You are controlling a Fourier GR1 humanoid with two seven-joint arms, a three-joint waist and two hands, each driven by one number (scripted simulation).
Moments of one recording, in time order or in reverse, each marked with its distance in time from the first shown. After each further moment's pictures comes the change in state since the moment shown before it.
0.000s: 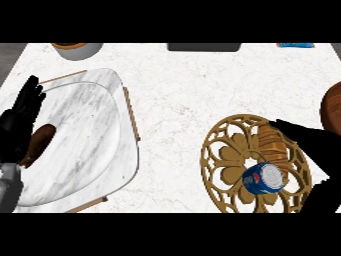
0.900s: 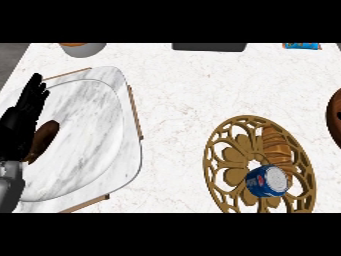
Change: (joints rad) left arm -0.017 0.027 -0.047 0.001 0.033 0.028 -0.008; right arm 0.364 -0.234 -0.368 -0.303 -0.070 -0.294 -0.181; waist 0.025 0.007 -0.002
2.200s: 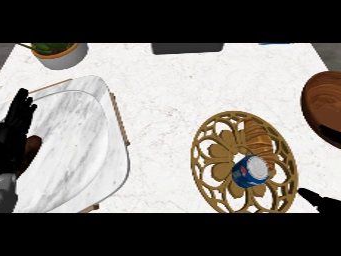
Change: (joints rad) left arm 0.083 0.027 0.007 0.060 0.057 0.070 -0.102; right arm 0.177 0.327 0.079 0.291 0.139 -0.433 -0.697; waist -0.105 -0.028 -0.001
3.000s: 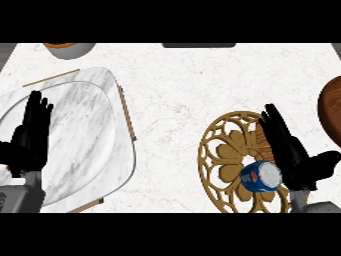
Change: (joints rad) left arm -0.027 -0.151 0.021 0.065 0.077 0.040 -0.135; right arm -0.290 0.452 0.107 0.403 -0.433 0.063 -0.029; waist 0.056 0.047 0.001
